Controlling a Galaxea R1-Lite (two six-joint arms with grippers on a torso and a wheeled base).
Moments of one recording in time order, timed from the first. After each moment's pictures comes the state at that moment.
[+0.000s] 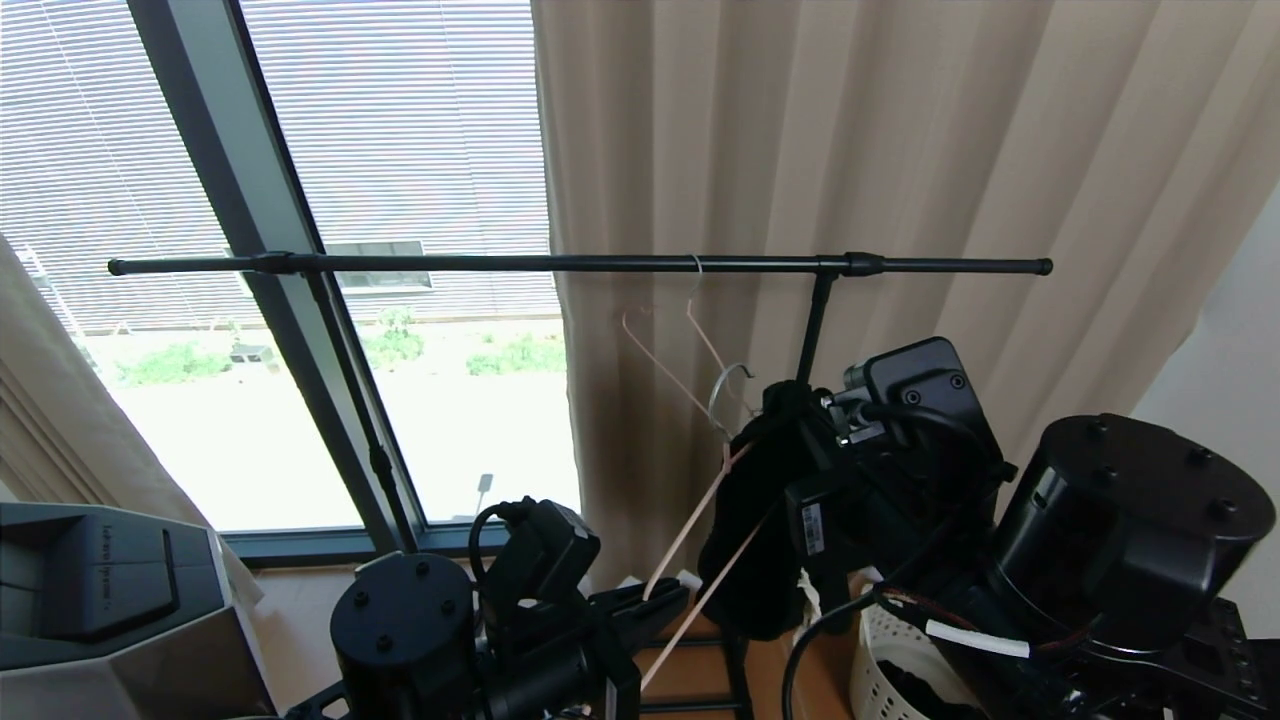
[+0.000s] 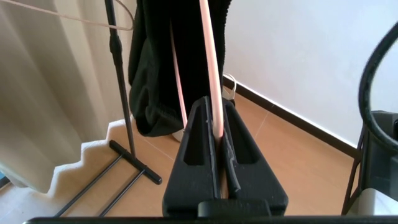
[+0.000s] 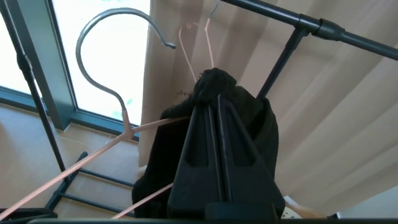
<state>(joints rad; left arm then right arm) -0.80 2.02 -0.30 -1.57 -0.17 -0.10 0.92 1.70 -0.60 -1.04 -0.73 -0.16</state>
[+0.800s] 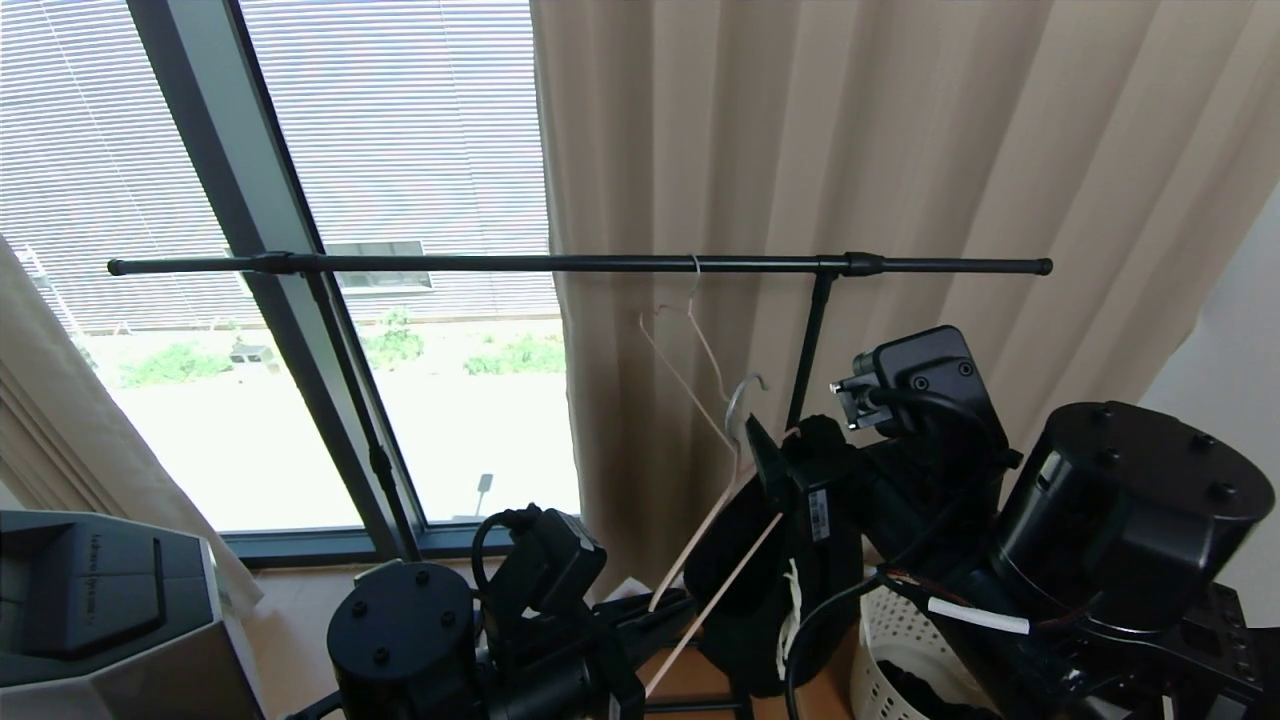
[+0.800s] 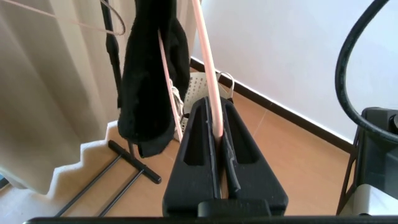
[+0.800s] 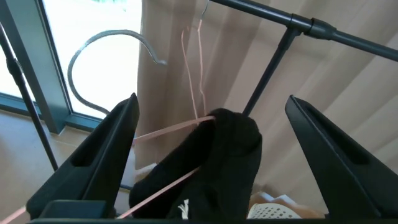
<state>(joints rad) -0.82 2.01 -0.29 -1.57 -0.17 -0.08 0.90 1.70 -0.60 -1.05 -0.73 -0.16</state>
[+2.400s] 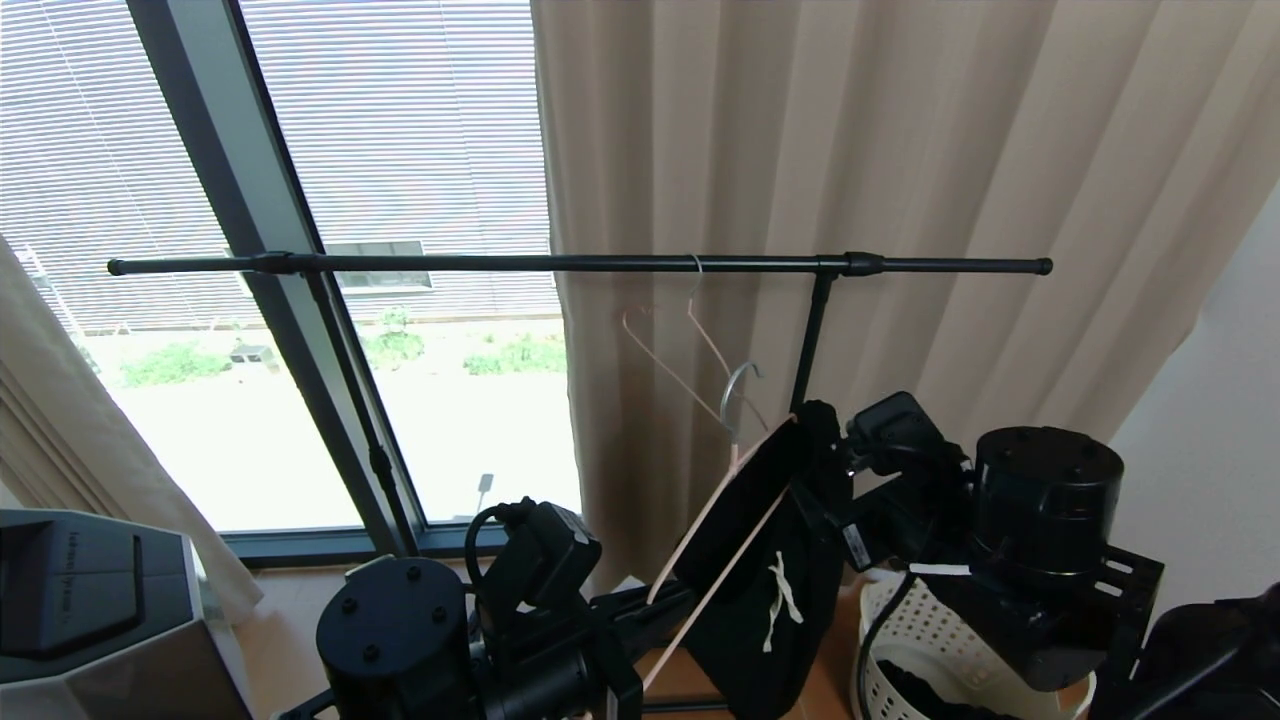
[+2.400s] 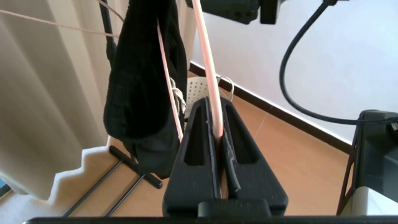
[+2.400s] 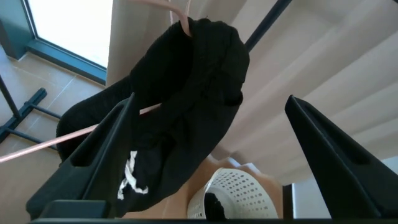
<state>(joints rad) -0.82 1.99 -0.29 -1.57 -0.17 -0.08 0.63 1.82 -0.50 -1.03 -0.47 -0.24</state>
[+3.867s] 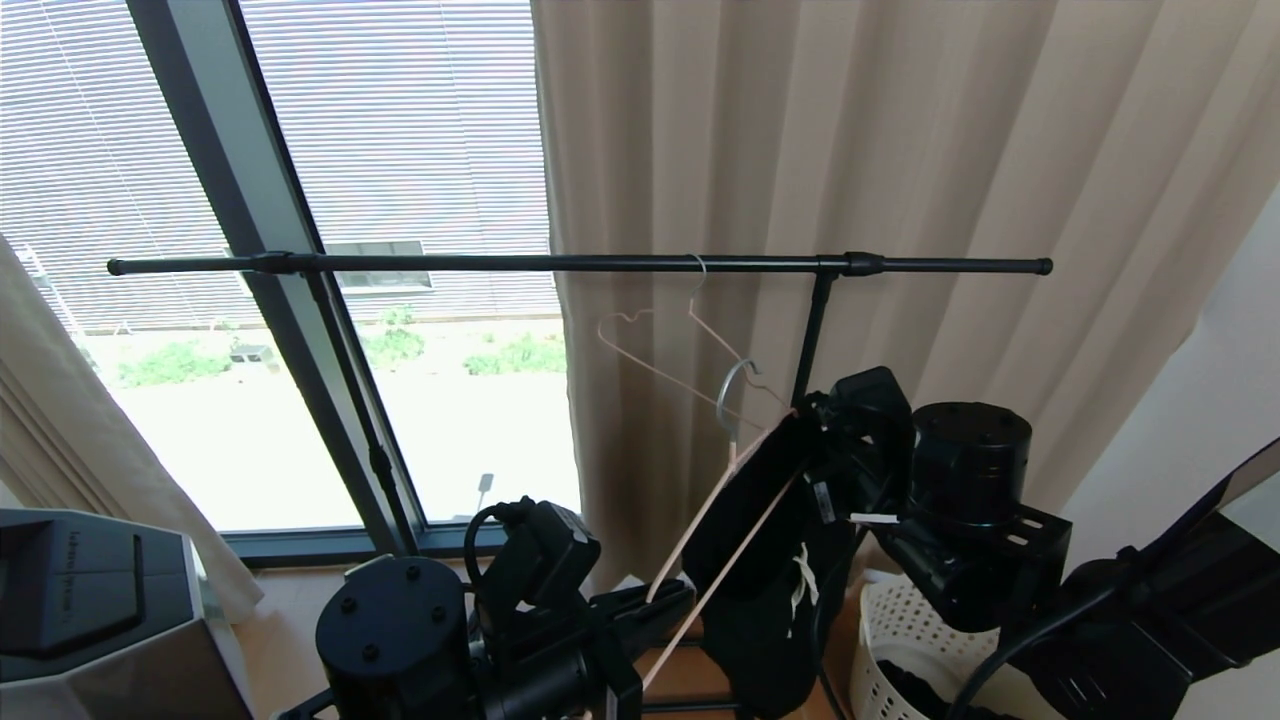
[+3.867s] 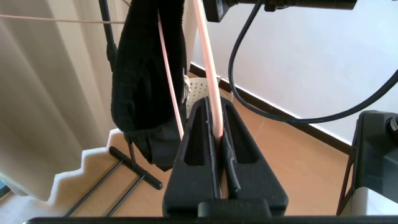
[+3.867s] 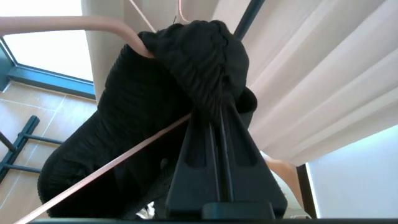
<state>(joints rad) -0.82 2.00 -0.29 -1.57 -0.17 -0.08 0.59 1.94 -0.63 -1.05 -0.54 -0.13</state>
